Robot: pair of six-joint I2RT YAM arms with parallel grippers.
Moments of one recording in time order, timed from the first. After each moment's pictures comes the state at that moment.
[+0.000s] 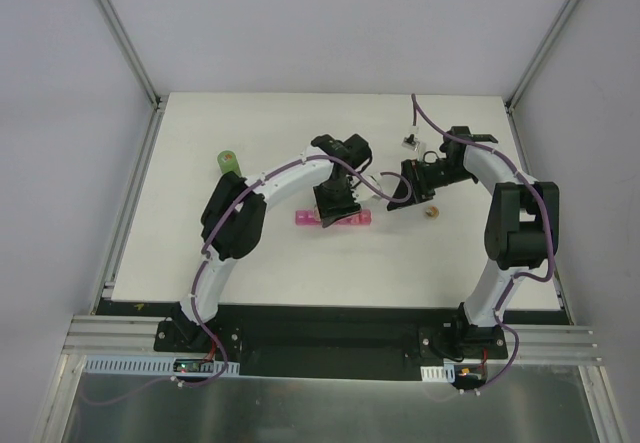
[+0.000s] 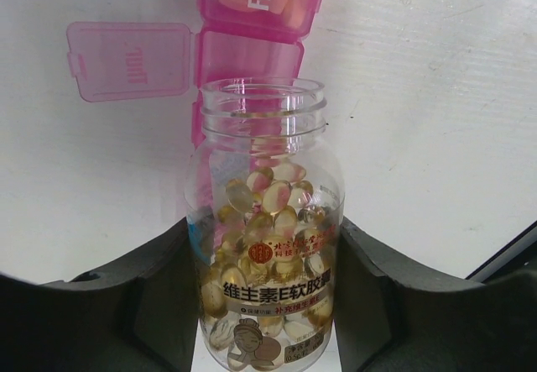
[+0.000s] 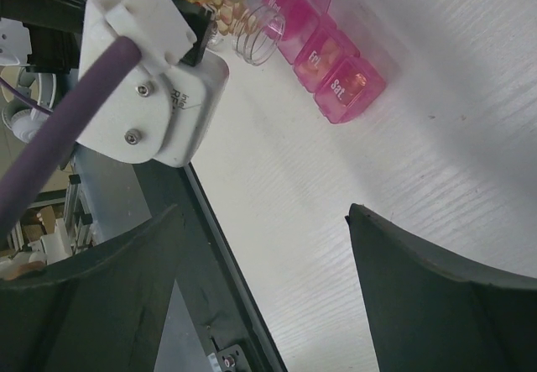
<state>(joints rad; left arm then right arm) -0.79 2.19 1.89 -1.18 0.13 0.55 0.07 1.84 1.35 -1.04 -1.00 -0.48</state>
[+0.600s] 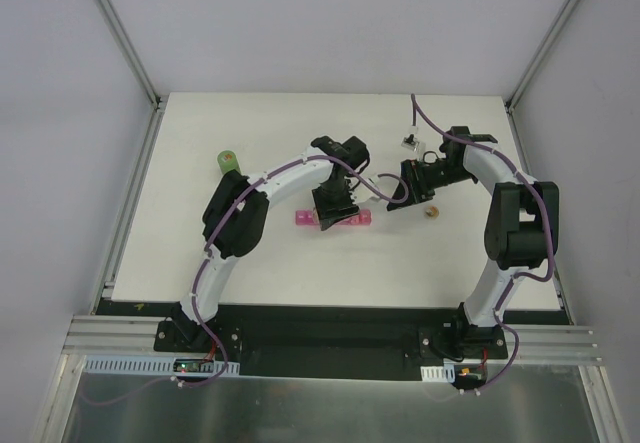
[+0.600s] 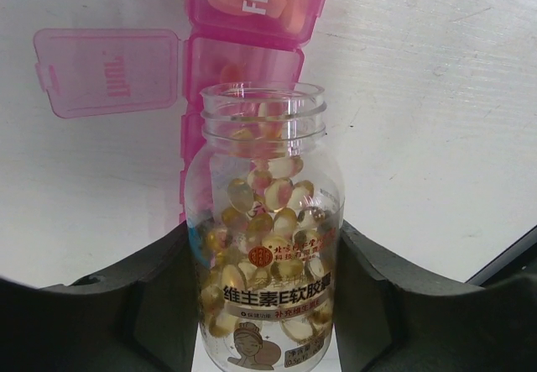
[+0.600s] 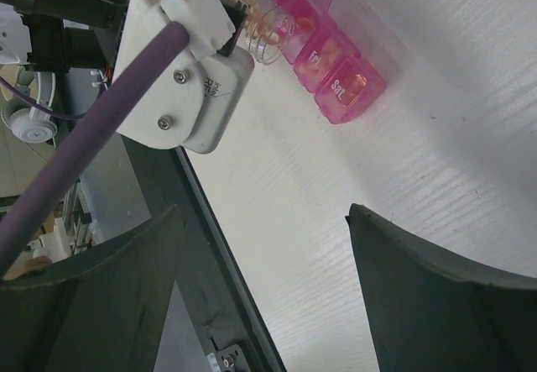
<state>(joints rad) -0.78 2.21 1.88 -1.17 0.17 0.55 0.07 1.84 1.35 -1.04 -1.01 -0.49</state>
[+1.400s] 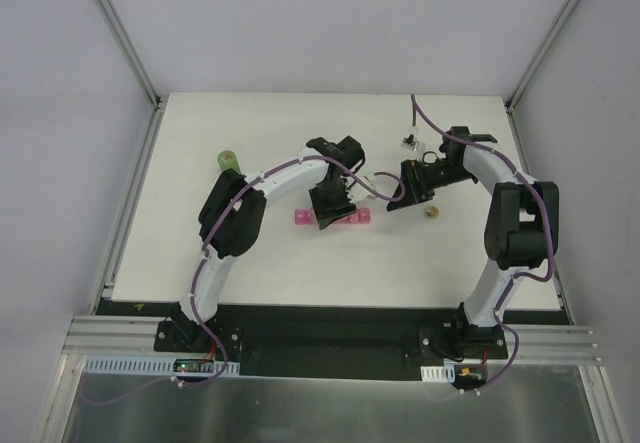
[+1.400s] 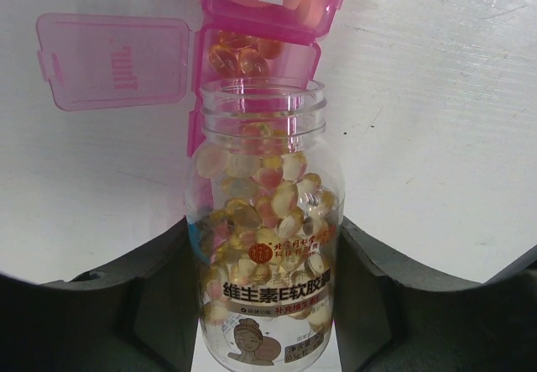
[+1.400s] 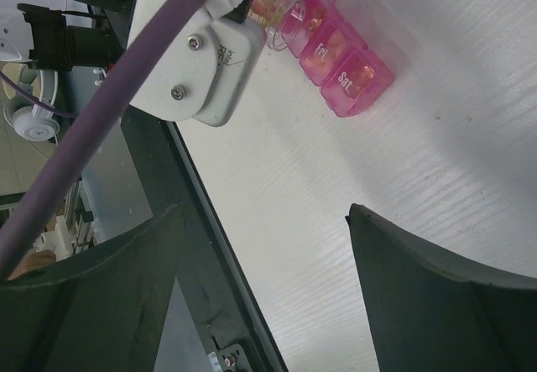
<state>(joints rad) -0.75 2.19 1.83 -1.11 0.17 0.54 0.07 1.84 1.35 -1.05 -1.01 -0.49</state>
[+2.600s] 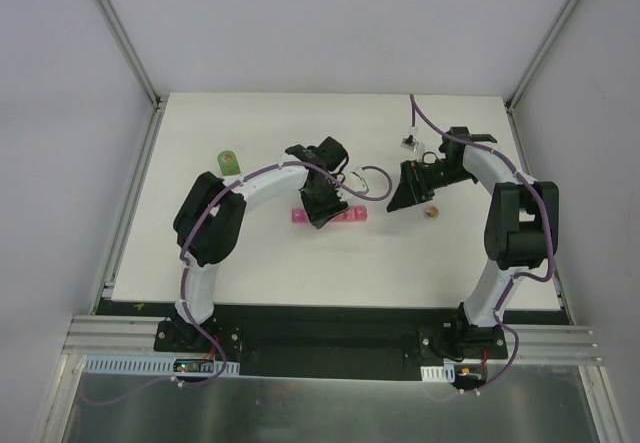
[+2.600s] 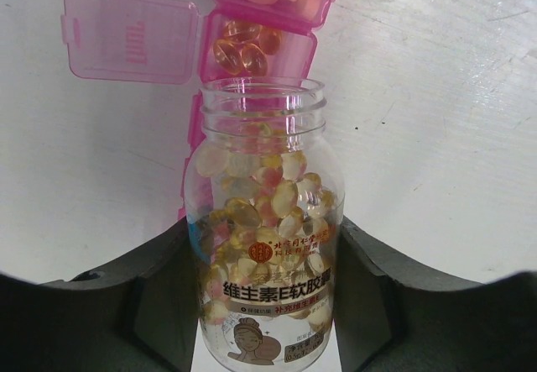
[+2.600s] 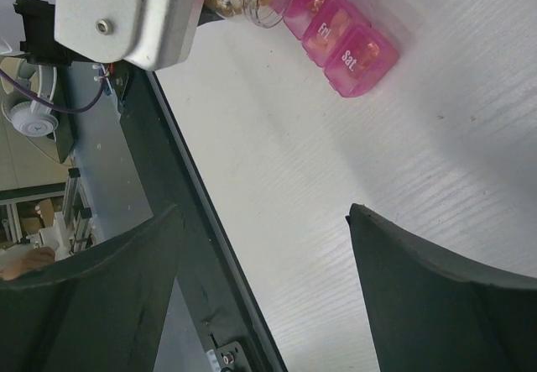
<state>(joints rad) -0.71 2.03 1.57 -0.87 0.21 0.50 0.07 1.84 1.35 -1.06 -1.01 -0.51</state>
